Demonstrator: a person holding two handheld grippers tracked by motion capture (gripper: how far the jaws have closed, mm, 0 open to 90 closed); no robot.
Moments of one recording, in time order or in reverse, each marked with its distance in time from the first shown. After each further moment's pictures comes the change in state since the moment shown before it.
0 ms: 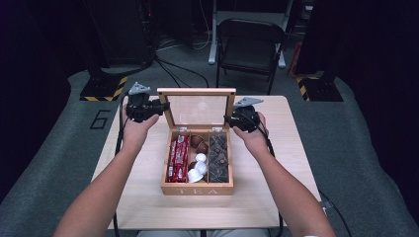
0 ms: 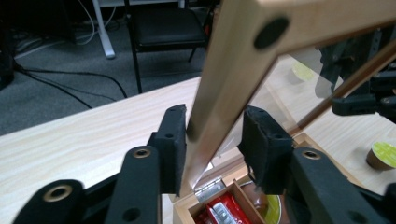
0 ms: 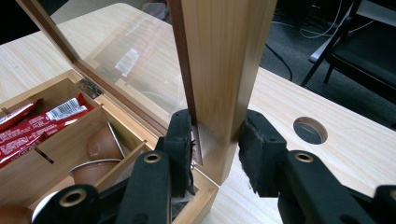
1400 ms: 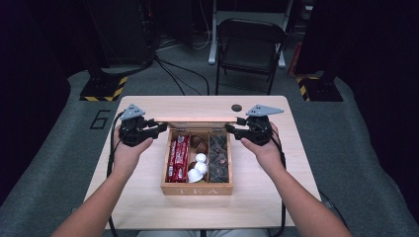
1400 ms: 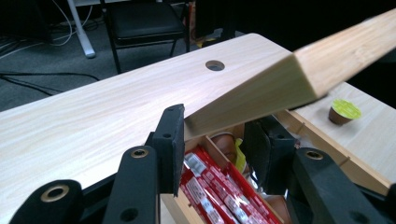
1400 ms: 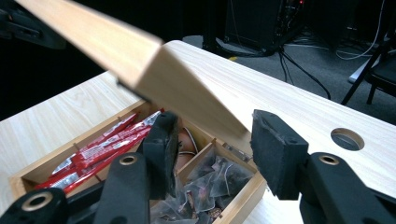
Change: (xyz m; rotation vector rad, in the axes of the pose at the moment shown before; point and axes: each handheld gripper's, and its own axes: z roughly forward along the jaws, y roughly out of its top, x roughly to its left) left arm -0.022 -0.050 -0.040 0.004 -0.076 0.061; right arm 0.027 -0.005 -0.079 -0.120 0.151 0.048
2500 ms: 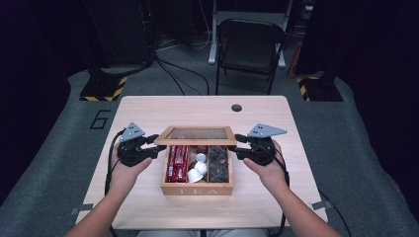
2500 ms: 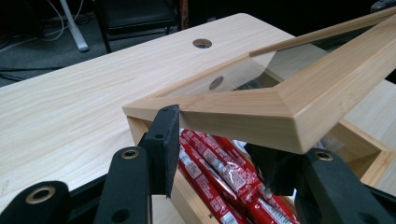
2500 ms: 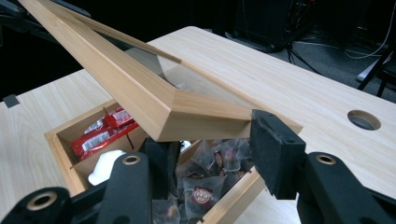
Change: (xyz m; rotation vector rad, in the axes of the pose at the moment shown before) left arm -0.023 -0.040 -0.018 0.026 -0.011 0.040; right arm 0.030 -0.036 -0.023 0.010 0.022 -0.041
